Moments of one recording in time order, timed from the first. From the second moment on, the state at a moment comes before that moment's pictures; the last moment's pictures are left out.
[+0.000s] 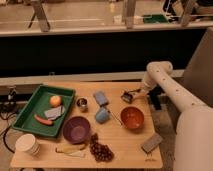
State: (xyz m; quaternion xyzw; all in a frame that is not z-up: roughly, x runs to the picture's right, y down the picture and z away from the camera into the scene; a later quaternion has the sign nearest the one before) arm 0.249 0.017 0.956 -0.22 -0.05 0.08 0.97
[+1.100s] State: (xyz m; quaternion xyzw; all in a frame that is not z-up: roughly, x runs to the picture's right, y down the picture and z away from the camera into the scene) arm 0.215 0.060 0.921 -0.23 -0.09 0.00 0.97
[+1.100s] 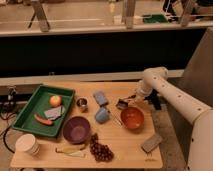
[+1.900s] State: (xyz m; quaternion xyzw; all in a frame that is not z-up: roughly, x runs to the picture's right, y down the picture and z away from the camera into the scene) arm 0.316 0.057 0.931 -0.23 -0.05 0.06 0.97
